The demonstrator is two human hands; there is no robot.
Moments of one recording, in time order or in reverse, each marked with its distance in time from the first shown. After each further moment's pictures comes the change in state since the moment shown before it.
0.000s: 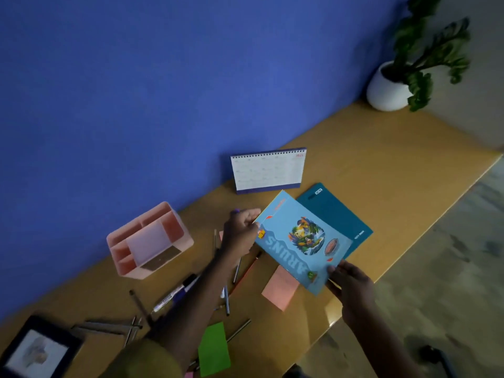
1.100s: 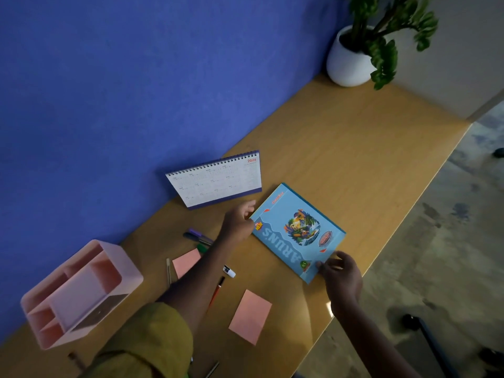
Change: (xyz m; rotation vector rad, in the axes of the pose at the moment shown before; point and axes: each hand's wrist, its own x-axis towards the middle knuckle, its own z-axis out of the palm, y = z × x) left_hand 0.134 0.001 0.114 0.322 -0.263 -0.025; right_hand 0.120 -0.007 -0.024 -0.440 0.379 -0.101
